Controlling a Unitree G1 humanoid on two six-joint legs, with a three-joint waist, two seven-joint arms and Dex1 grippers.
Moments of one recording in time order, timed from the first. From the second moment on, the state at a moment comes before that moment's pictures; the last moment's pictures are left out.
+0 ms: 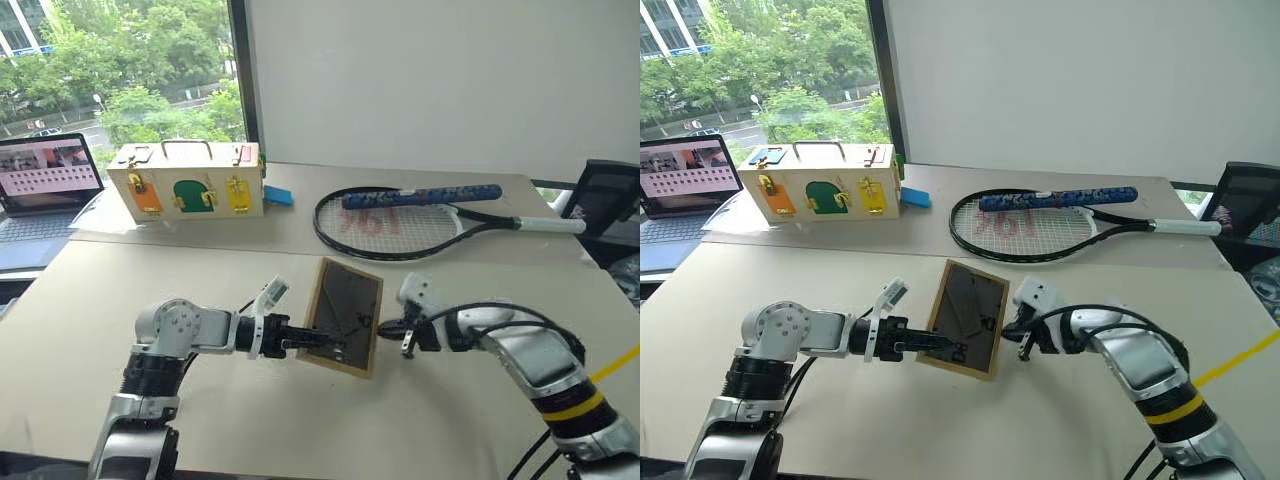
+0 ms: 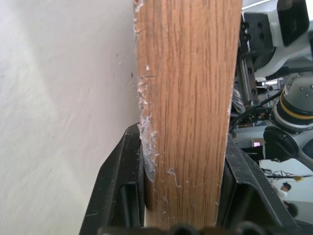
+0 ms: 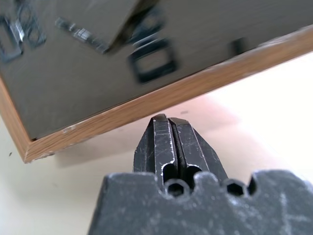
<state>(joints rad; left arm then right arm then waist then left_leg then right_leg) -0.59 0.40 0.05 0.05 -0.96 1.42 -0.57 -0.51 -0.75 0.15 -0.21 0.35 0.83 0.93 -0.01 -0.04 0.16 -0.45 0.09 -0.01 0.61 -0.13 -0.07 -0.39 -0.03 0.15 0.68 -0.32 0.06</state>
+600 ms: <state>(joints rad) -0.71 0.26 0.30 0.27 -1.21 1.61 -0.40 -0.74 -0.62 -0.04 -0.18 0.68 1.07 0.83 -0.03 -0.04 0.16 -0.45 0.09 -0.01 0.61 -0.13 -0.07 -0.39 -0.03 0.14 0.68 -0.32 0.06</state>
